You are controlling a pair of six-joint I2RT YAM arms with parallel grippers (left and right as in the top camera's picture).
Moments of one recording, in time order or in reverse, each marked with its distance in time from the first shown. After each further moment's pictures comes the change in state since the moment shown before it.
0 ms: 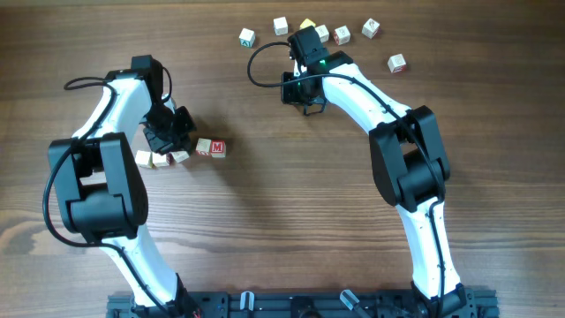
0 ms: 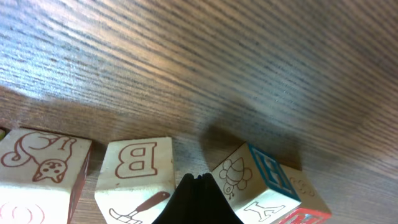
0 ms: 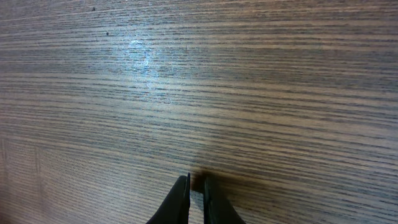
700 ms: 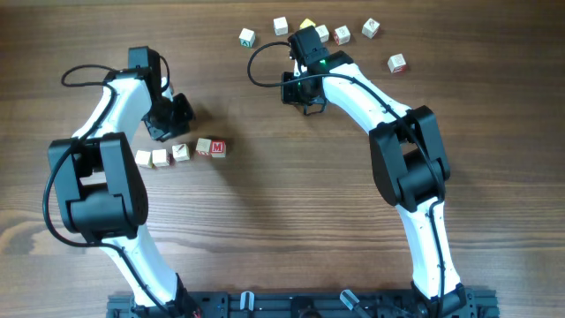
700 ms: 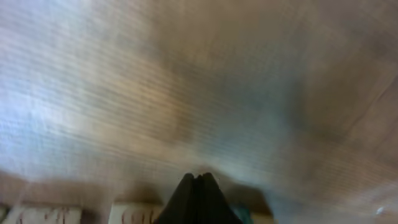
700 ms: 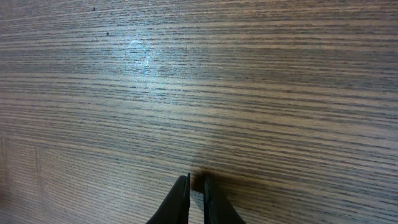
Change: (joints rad) left arm 0.000 0.000 0.001 0.164 -0.008 0.007; right arm 0.000 0.000 0.001 0.000 -0.003 0.000
